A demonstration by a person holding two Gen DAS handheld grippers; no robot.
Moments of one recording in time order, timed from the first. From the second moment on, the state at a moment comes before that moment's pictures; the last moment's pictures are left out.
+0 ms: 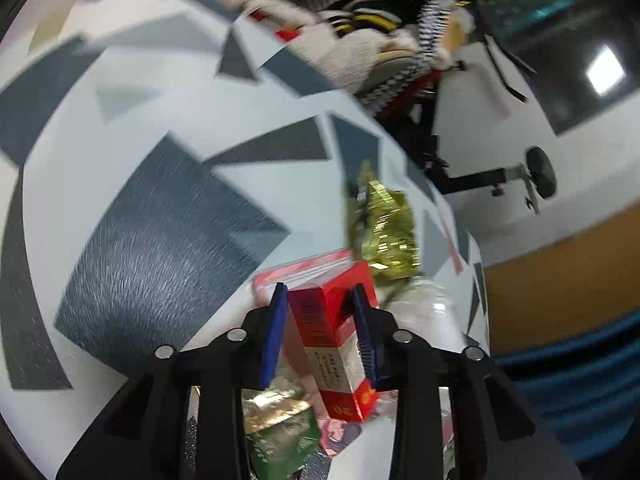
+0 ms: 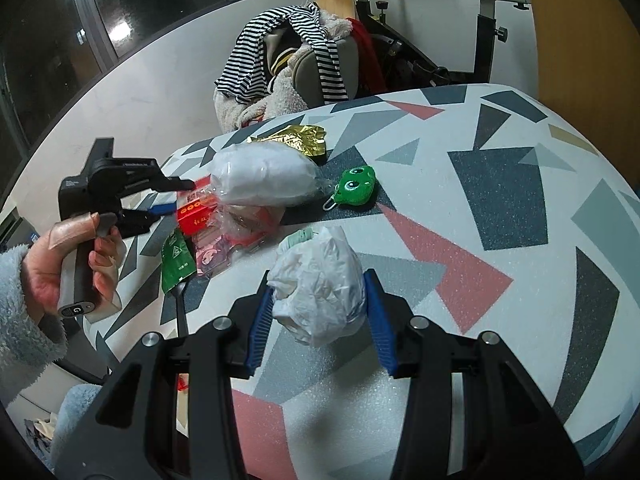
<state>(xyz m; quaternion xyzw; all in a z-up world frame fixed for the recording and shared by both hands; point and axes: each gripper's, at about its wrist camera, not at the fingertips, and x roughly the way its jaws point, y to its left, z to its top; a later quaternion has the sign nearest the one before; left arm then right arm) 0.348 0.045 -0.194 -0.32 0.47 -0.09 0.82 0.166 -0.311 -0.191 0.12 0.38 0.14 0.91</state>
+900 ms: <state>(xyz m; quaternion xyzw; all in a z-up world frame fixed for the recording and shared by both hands) 0.108 0.022 -0.110 -0.07 0.39 -0.25 0.88 0.069 -0.263 -0.146 0.09 0.36 0.19 0.91</state>
